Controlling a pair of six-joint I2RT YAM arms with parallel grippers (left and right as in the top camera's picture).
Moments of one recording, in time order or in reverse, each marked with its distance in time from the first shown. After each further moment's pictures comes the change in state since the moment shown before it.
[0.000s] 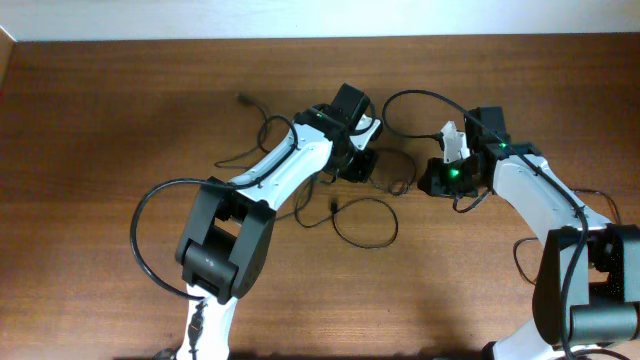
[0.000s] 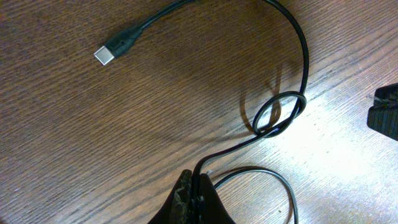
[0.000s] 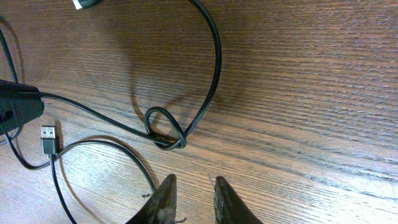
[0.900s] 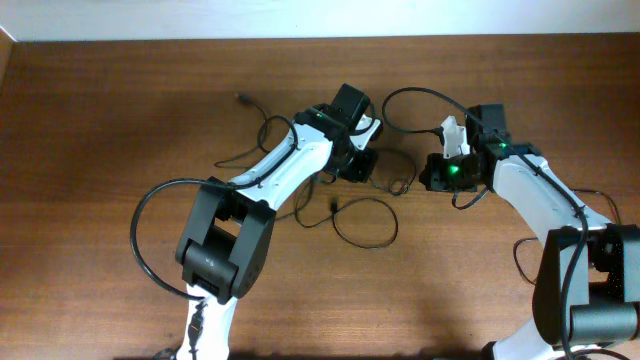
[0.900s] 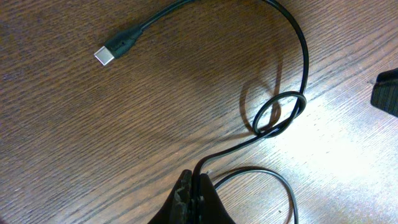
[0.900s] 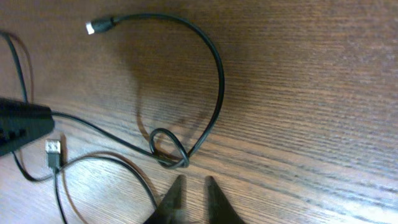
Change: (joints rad) left arm 0.000 0.000 0.000 0.000 0.000 0.000; right arm 0.000 0.000 0.000 0.061 0.000 0.001
